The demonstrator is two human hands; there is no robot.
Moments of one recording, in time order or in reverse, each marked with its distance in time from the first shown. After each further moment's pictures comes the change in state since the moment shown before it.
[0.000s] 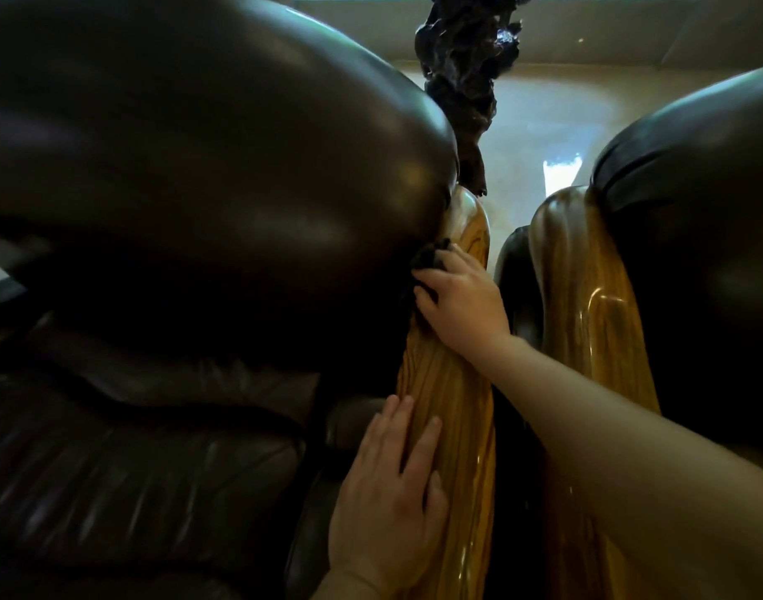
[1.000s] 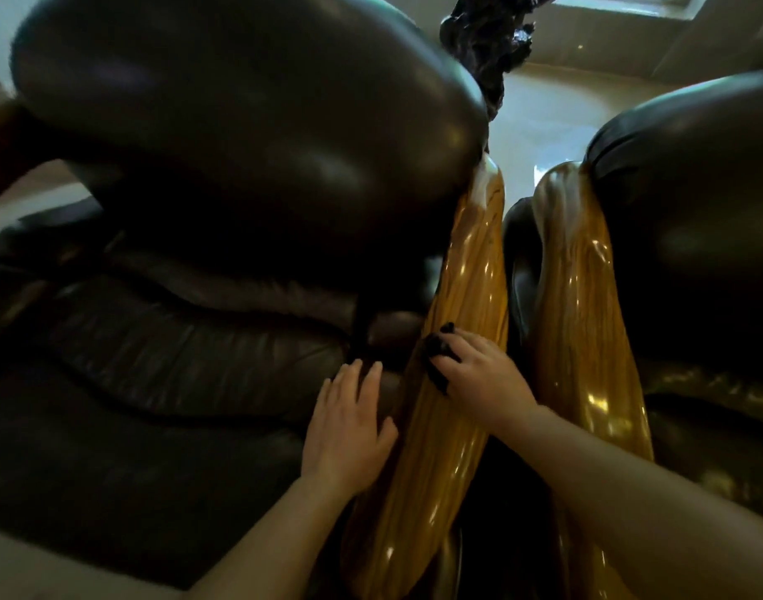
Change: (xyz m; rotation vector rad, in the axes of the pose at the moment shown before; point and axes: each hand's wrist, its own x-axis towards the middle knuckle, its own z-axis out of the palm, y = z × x) left_hand -0.141 -0.049 -0.073 -0.027 -0.202 -0.261; right_hand -0.229 -0.107 -0.026 -0.379 -0.350 -0.262
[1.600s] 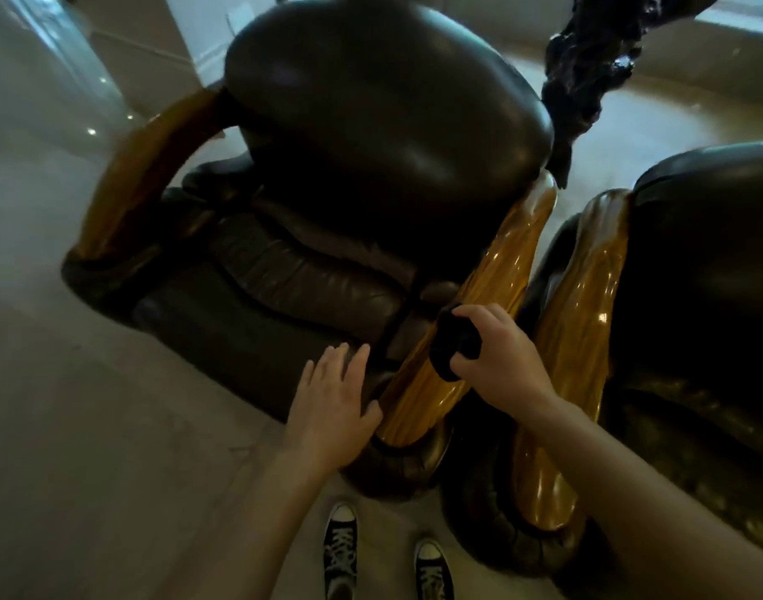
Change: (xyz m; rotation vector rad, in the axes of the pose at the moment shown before) left_hand -0.211 0.058 -0.135 0.071 0.074 -0.244; right_hand -0.124 -0.090 -0.199 0.687 0.026 0.135
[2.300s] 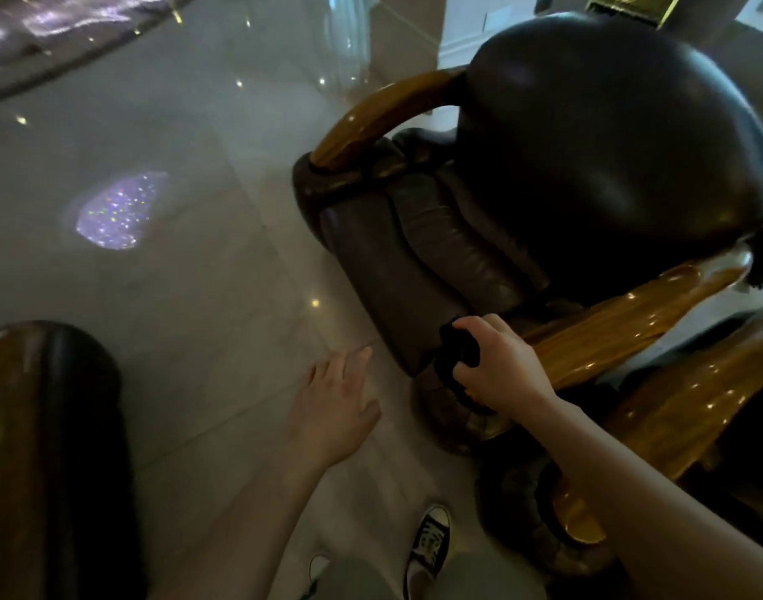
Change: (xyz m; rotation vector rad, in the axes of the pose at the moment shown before) left_hand -0.252 0.005 -0.038 -0.013 0.107 -0.481; right_hand -0.111 -0.111 0.043 -0.183 -0.407 -0.412
